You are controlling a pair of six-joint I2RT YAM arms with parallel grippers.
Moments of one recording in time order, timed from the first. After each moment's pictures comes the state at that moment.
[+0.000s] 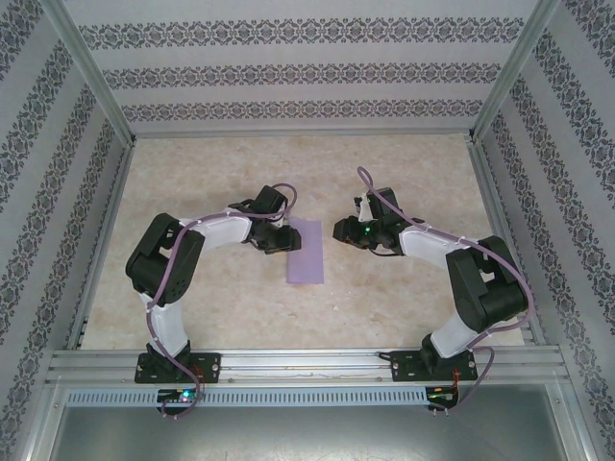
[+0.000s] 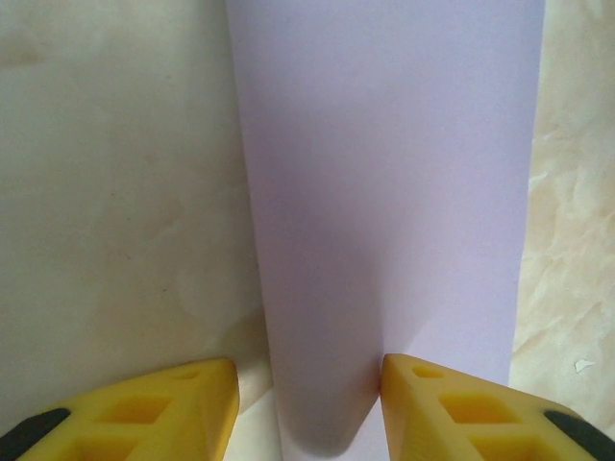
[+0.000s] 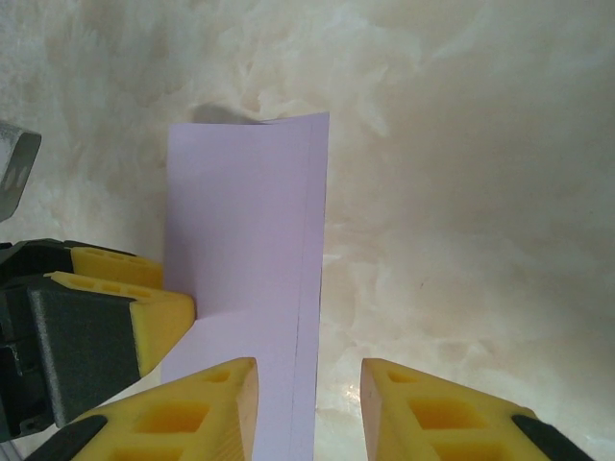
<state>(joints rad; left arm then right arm) -0.50 1.90 1.14 -0.41 0.32 -0.58 0.36 1.60 0.81 -0.09 -0.47 0.62</state>
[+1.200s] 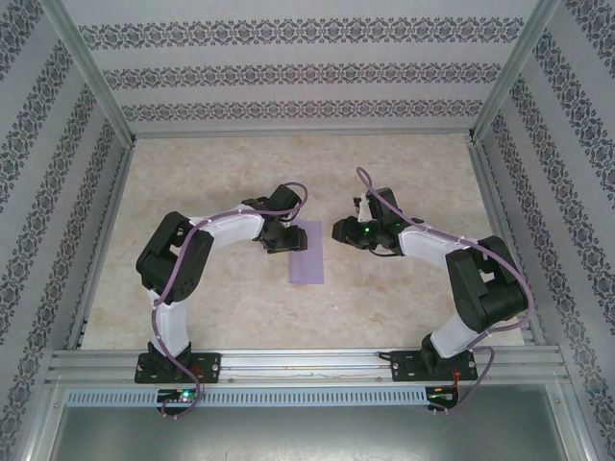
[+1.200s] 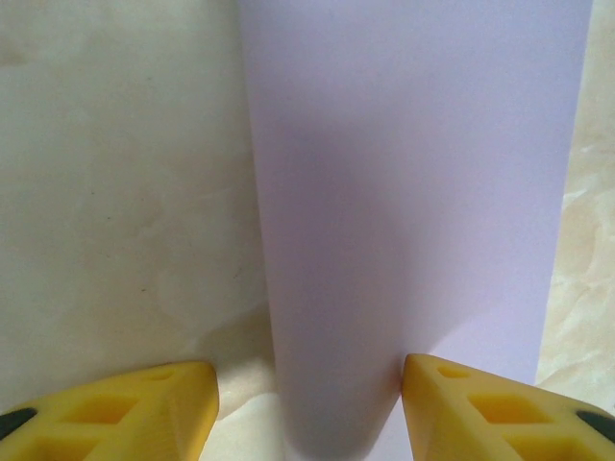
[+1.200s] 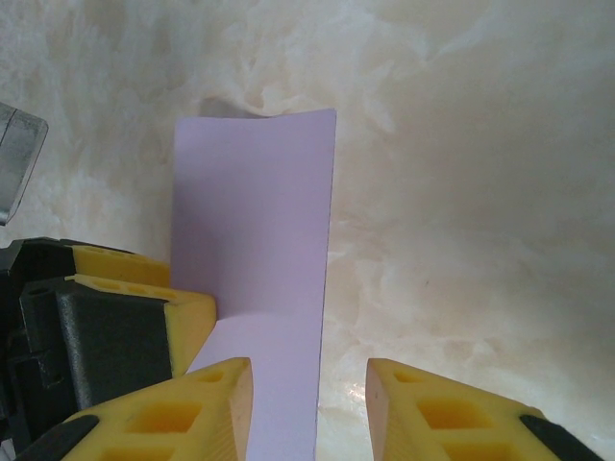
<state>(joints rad) -0.57 1.96 1.25 -0.53 0.19 -0.62 0.36 1.60 0.81 -0.09 -0.47 0.62</state>
